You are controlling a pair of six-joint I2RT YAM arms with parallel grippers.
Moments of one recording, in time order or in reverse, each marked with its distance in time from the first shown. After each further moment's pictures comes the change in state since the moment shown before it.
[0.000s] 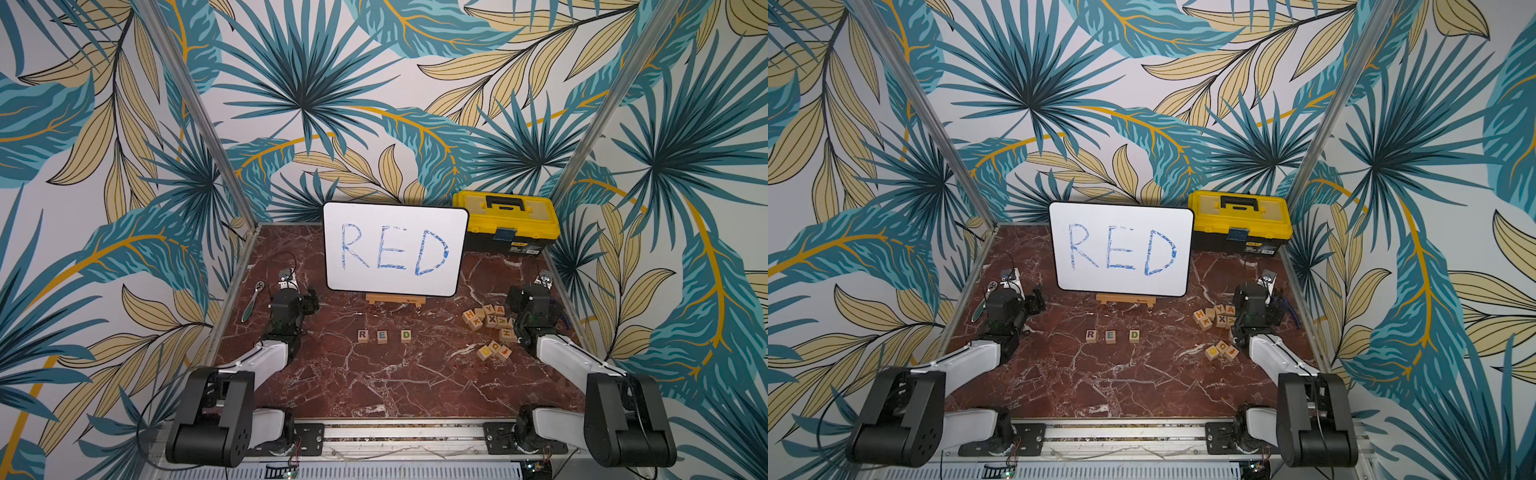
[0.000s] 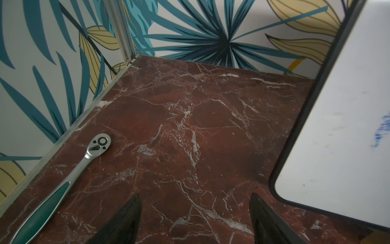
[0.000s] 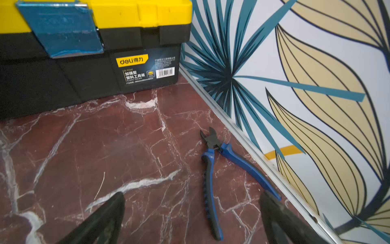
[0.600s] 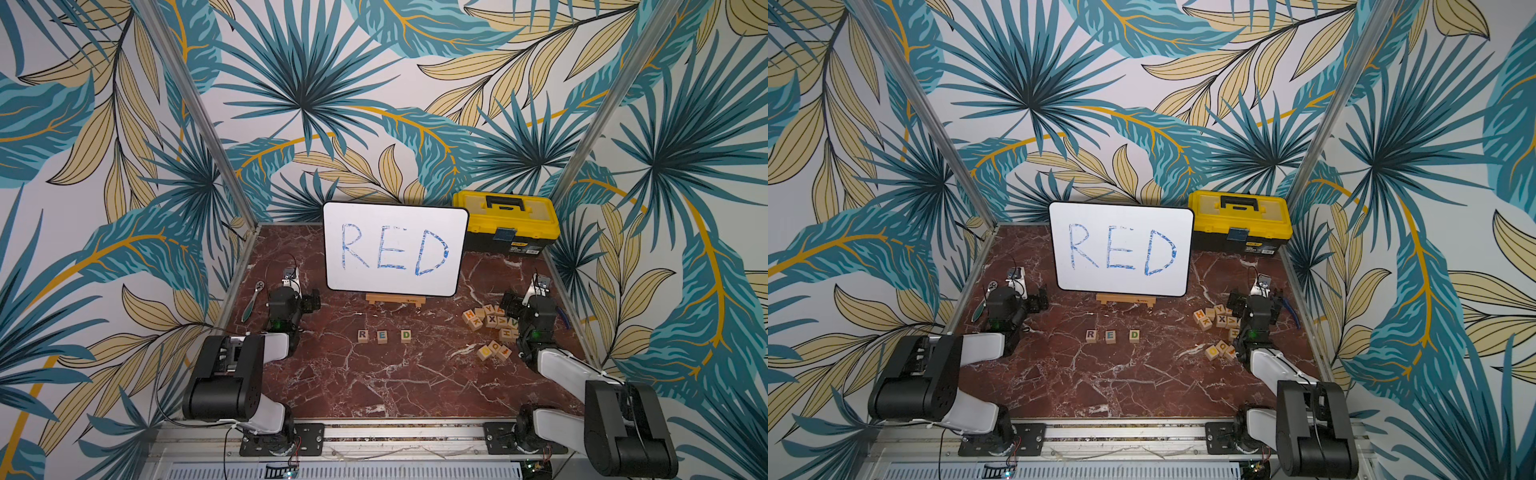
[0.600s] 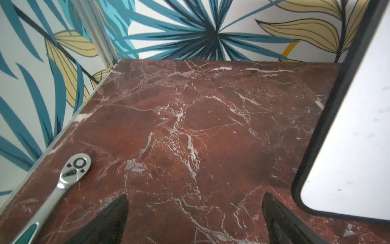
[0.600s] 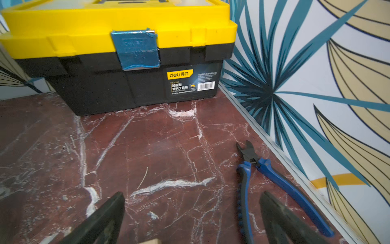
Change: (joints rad) left arm 0.070 0.161 0.013 0.218 0.145 0.115; right arm -0.016 -0.074 -0.149 0.235 -0.275 -0.057
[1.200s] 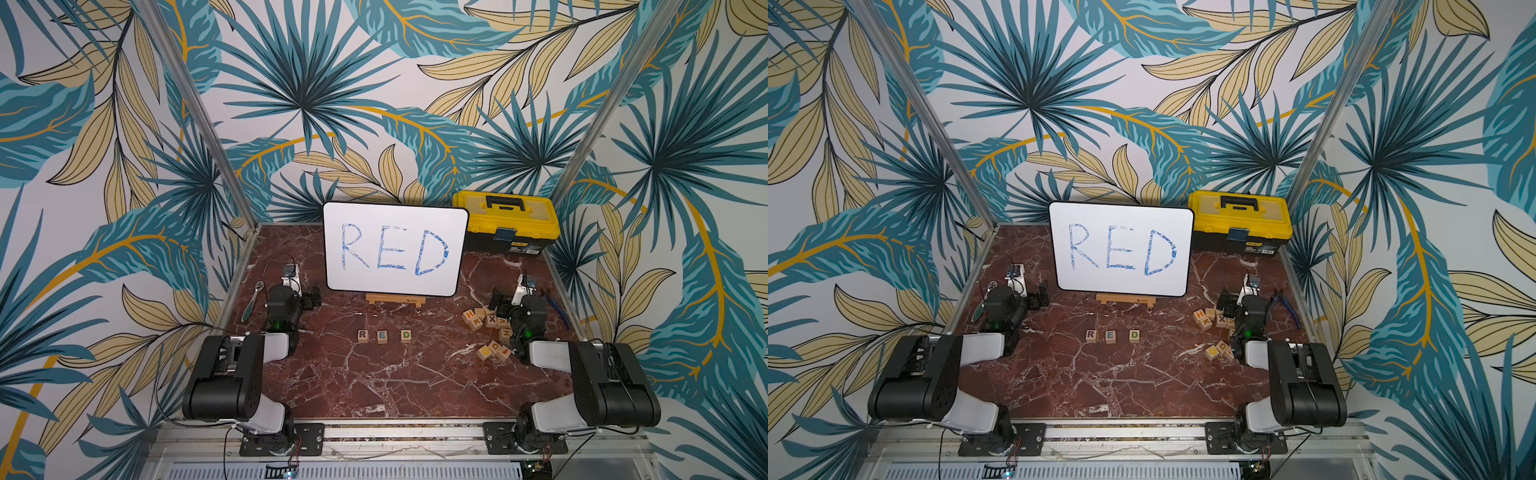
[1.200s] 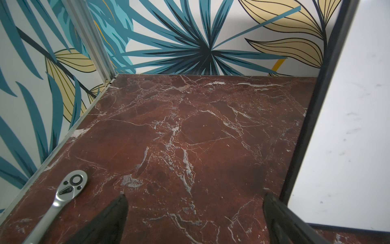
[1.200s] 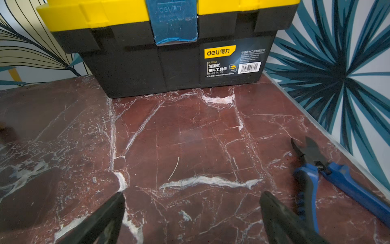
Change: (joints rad) left arm 0.001 0.000 0.000 0.048 0.019 0.004; right arm 0.000 0.245 0.002 0.214 -0.161 0.022
